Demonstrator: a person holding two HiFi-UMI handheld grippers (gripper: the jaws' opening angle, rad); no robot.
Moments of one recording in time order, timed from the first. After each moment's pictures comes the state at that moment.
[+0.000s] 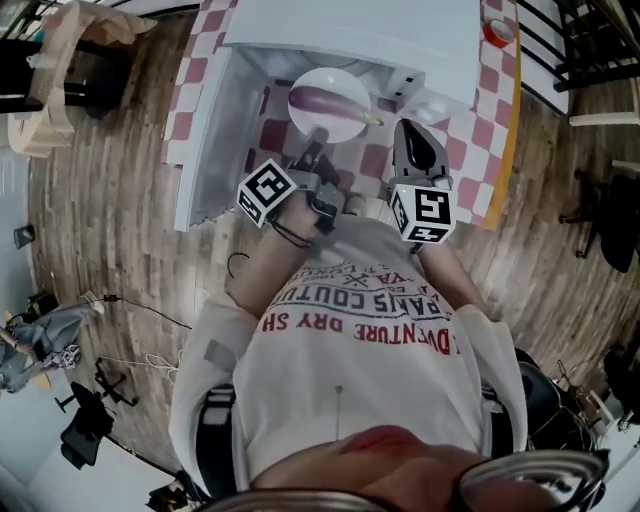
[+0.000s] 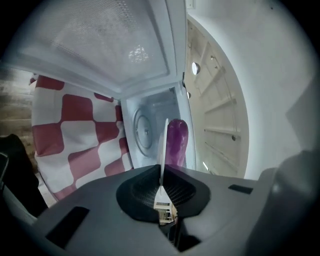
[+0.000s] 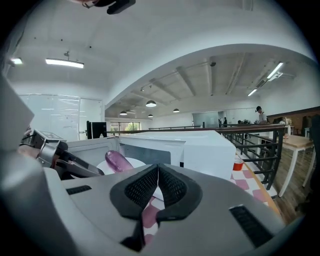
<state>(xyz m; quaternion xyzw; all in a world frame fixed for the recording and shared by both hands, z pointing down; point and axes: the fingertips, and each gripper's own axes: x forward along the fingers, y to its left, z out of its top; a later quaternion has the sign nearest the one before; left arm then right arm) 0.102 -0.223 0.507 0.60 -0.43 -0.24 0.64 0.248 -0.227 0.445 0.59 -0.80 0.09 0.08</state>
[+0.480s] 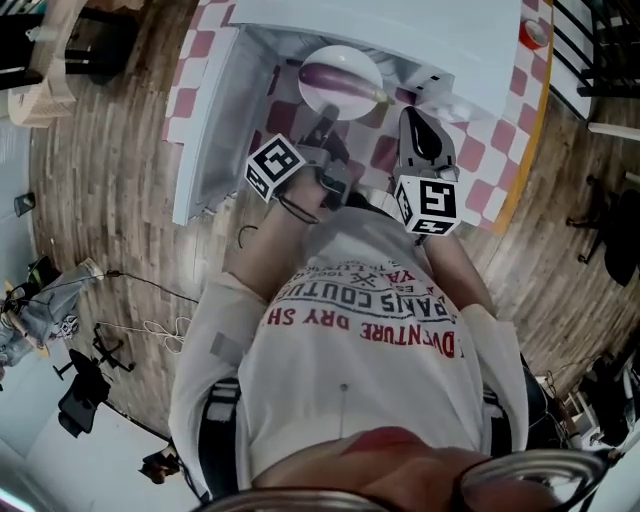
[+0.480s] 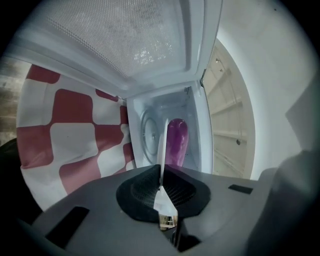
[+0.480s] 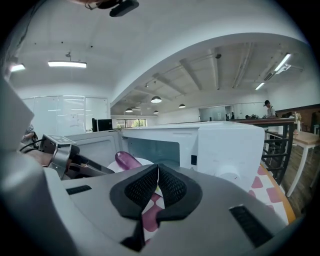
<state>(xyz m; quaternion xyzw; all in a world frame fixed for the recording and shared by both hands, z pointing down) 0.094 -0.261 0.545 0.58 -0.44 -0.24 0.64 0.225 -0.256 0.473 0.55 -0.82 0.10 0.10</state>
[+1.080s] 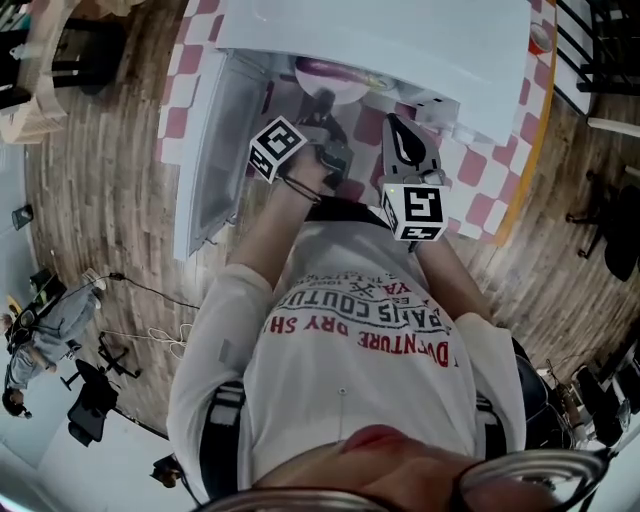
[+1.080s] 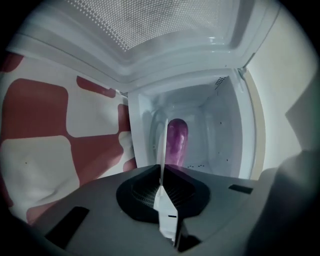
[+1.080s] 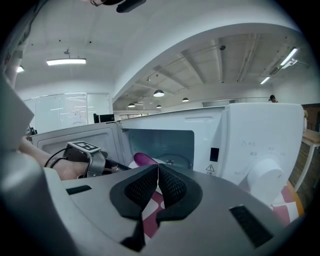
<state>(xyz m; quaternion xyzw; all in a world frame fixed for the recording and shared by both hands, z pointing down) 0.087 -0.337 0.602 0.56 -0.46 -0.23 0.65 0.195 -0.288 0.501 0.53 -0.83 0.13 0.13</state>
